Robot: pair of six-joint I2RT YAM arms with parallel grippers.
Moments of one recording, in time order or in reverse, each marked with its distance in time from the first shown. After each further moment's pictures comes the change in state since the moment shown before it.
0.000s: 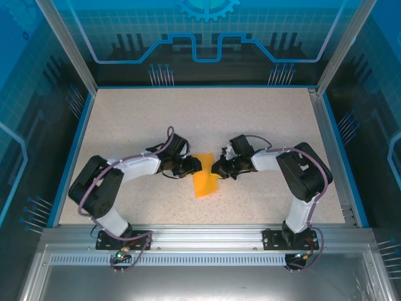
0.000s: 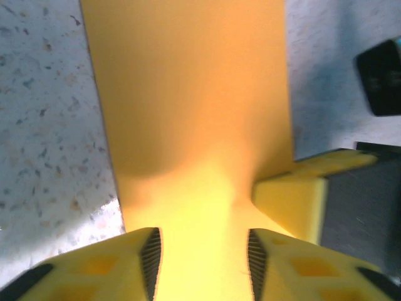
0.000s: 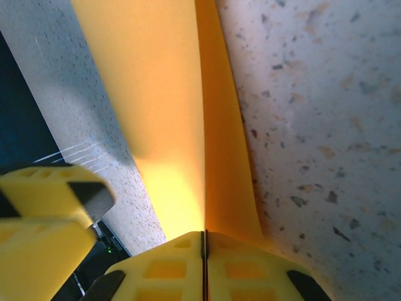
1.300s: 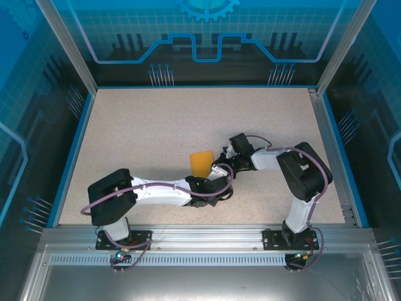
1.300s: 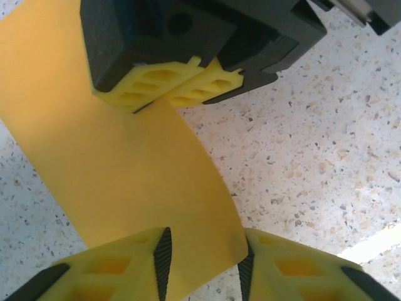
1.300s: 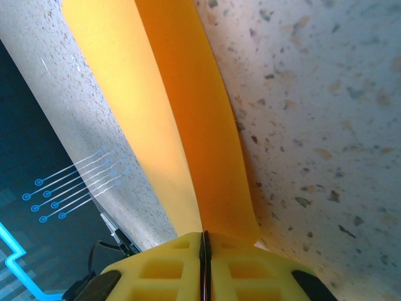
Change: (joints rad) left arm -0.620 0.119 0.164 -0.212 -0.832 0.258; right arm -0.006 0.001 0.024 -0.030 -0.001 0.071
